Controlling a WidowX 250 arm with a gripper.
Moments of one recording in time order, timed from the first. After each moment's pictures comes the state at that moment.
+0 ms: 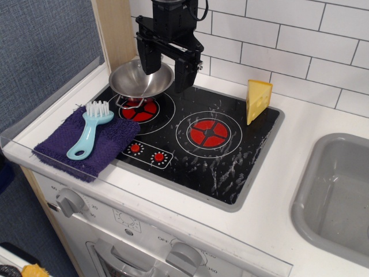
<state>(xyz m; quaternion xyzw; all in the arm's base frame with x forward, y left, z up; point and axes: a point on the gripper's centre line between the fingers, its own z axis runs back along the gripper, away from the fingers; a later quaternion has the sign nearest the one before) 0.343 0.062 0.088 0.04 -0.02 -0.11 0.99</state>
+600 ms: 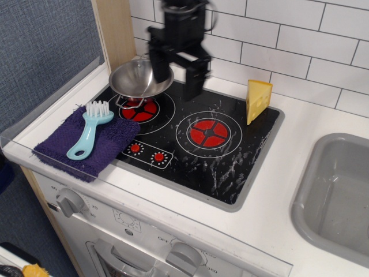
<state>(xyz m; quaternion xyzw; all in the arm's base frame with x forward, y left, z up) 0.356 0.032 0.080 0.02 -0.03 -0.14 0.99</state>
